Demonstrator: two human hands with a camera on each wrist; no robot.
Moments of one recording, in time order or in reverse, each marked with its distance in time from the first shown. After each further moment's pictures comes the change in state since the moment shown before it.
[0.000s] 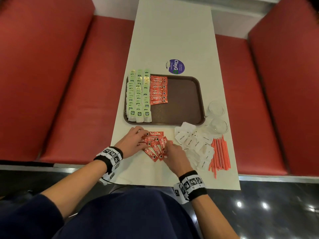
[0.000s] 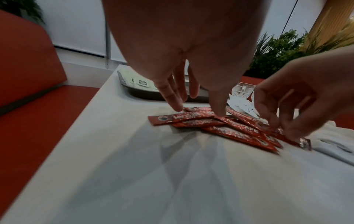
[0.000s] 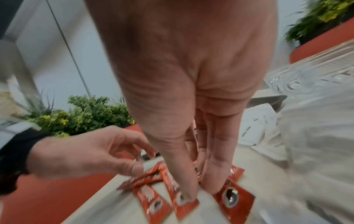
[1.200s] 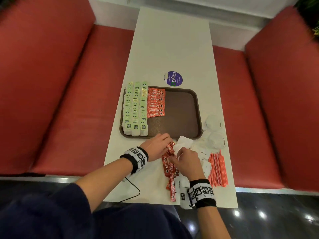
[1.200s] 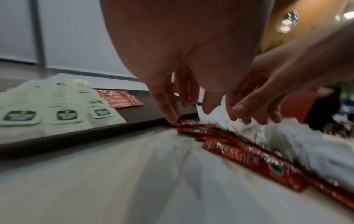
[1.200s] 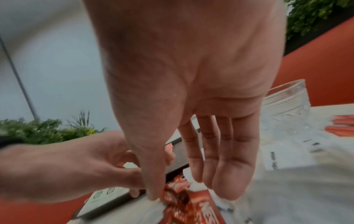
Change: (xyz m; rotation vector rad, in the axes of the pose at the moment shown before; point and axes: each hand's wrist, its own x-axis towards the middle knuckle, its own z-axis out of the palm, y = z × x) left_hand 0.088 0.085 0.005 0.175 -0.052 0.270; right_hand 0.033 0.042 -0.052 0.088 0.081 0.226
